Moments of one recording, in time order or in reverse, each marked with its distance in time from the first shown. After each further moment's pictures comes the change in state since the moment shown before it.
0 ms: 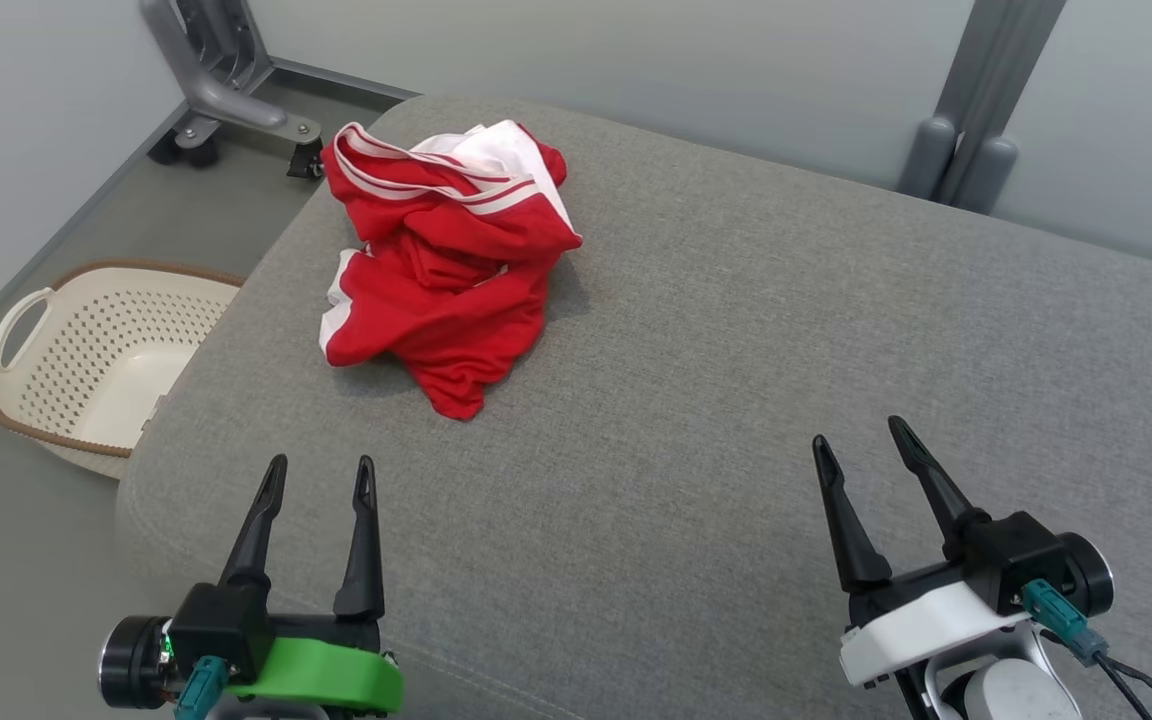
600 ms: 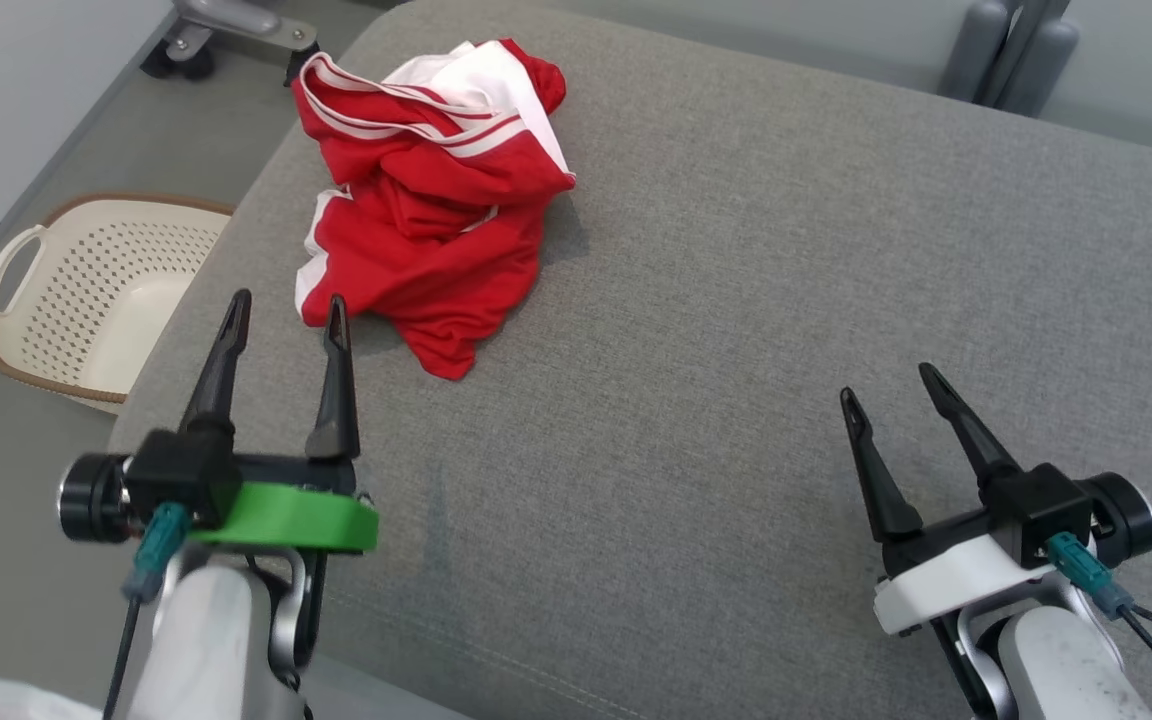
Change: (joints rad) left arm -0.241 0.001 0.029 0.040 0.009 -0.025 0.000; right arm -0.075 -0.072 -0.005 0.010 -0.038 0.000 0.000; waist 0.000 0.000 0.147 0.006
